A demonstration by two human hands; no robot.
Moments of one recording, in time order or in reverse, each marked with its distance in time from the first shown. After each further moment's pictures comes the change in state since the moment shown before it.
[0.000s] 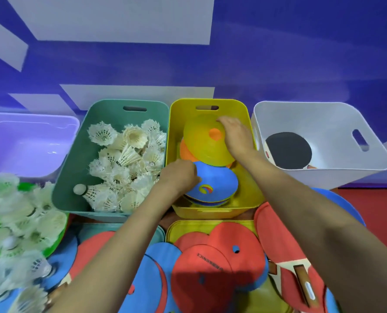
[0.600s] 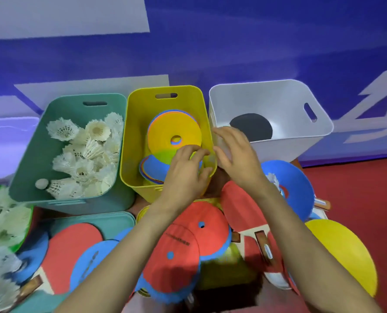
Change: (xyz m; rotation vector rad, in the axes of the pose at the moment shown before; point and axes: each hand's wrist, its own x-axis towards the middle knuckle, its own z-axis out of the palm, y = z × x) left_hand -0.053 0.100 0.056 -0.263 0.507 0.399; right_hand -0.155 0.035 -0.075 0.252 0.226 -0.086
